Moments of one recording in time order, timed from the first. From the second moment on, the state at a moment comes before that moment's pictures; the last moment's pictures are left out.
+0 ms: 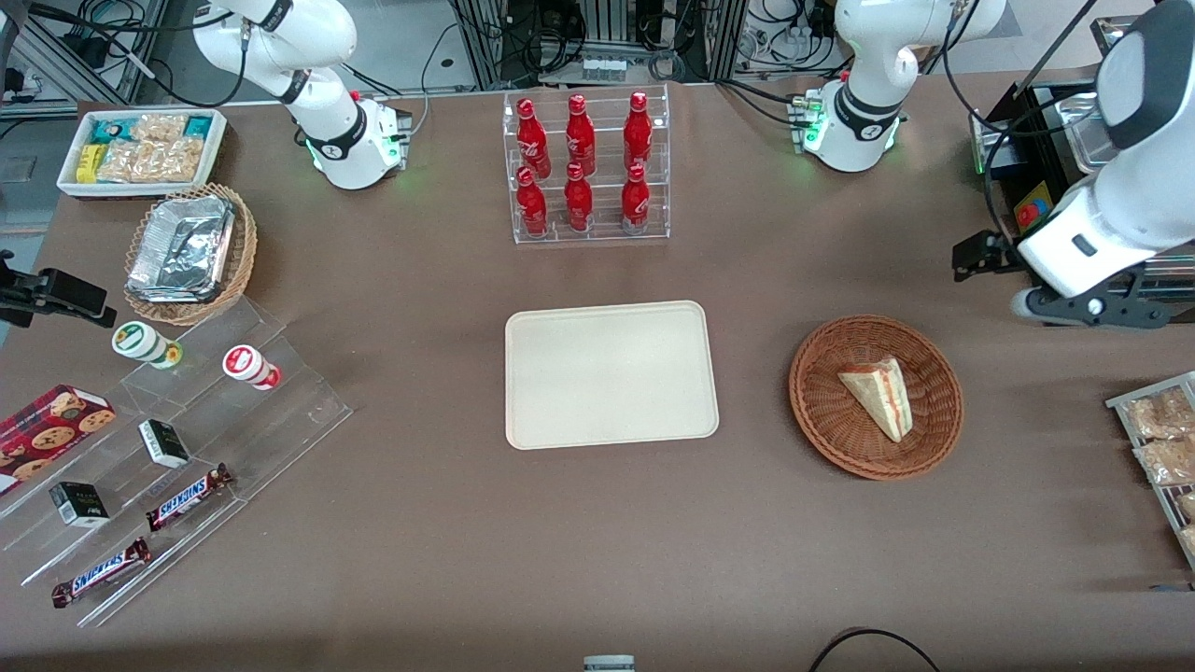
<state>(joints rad) -0.02 0.03 -0.07 -1.73 0.02 1.60 0.08</state>
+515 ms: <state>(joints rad) -0.02 0.05 -0.07 -2.08 0.02 2.11 0.04</state>
